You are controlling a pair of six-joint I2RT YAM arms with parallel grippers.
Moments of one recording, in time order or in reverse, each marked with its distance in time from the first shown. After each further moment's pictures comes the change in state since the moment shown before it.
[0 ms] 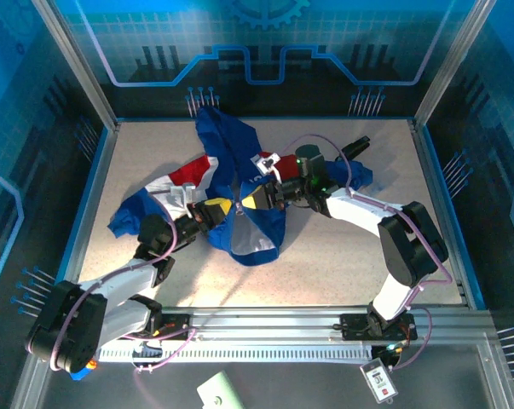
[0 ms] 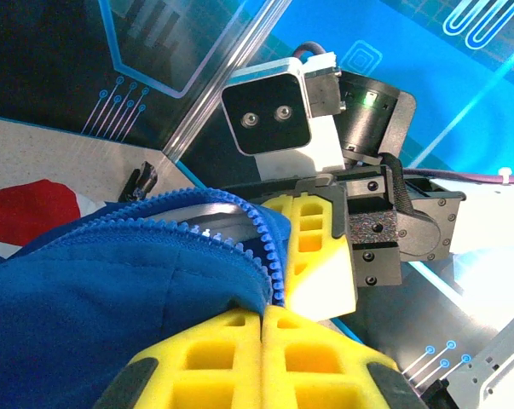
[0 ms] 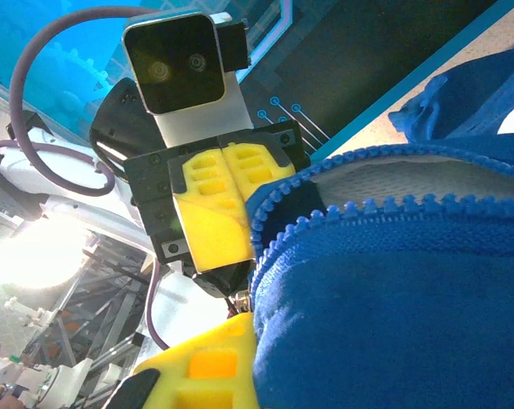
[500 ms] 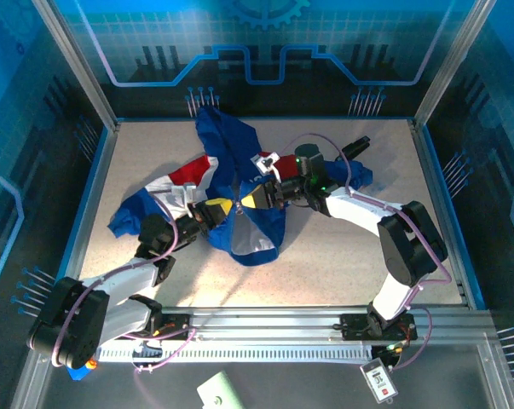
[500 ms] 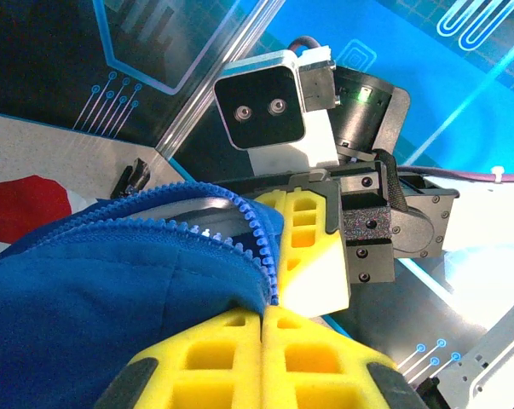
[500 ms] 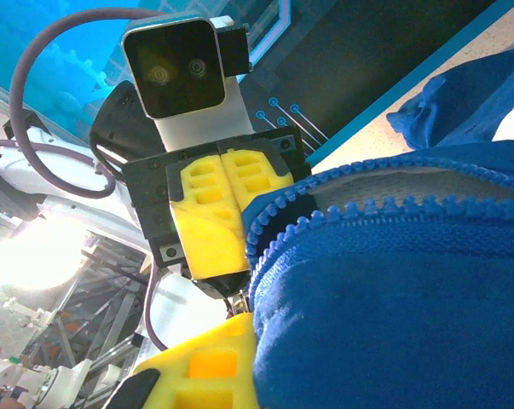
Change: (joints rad) left arm 0.000 0.018 0.000 0.031 0.016 -0.023; right arm 0.000 0.006 0.013 -0.013 0.002 -0.003
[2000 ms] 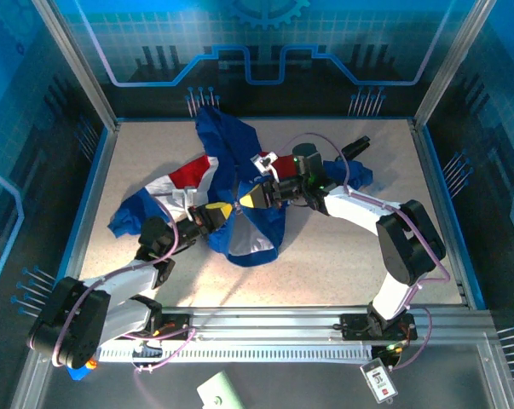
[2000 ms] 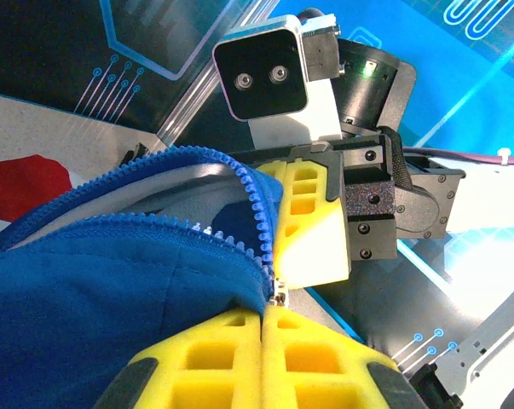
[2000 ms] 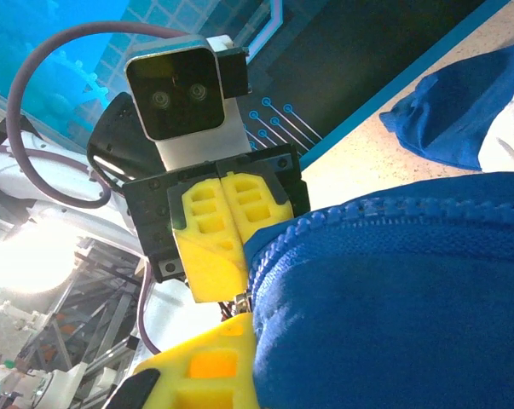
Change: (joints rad) left arm 0.002 0.001 -0.035 0.005 0.018 0.000; right arm 0.008 0.012 0.021 -0.038 0.026 -0.019
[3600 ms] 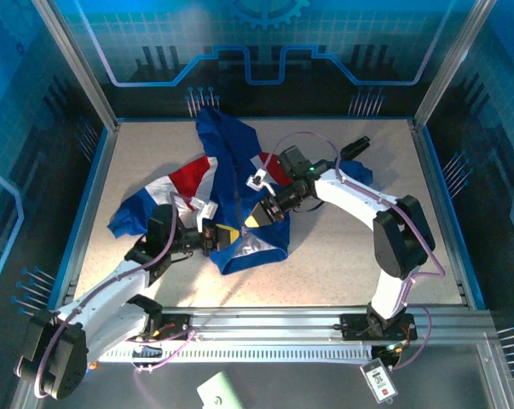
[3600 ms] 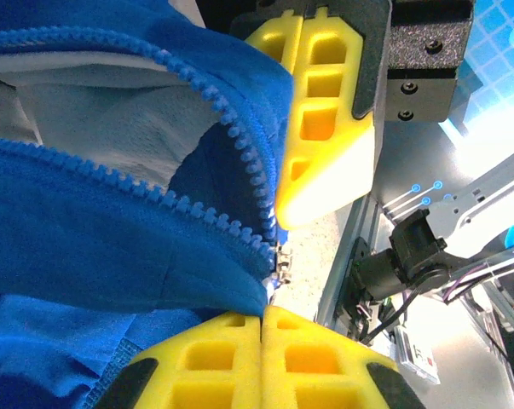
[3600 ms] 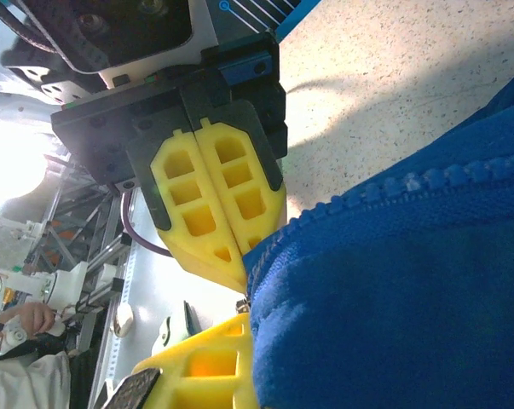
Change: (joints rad) left arm -0.059 -0.200 0.171 -0.889 0.174 0.296; right arm 0.043 0.076 0.284 -1.019 0.054 -0.696
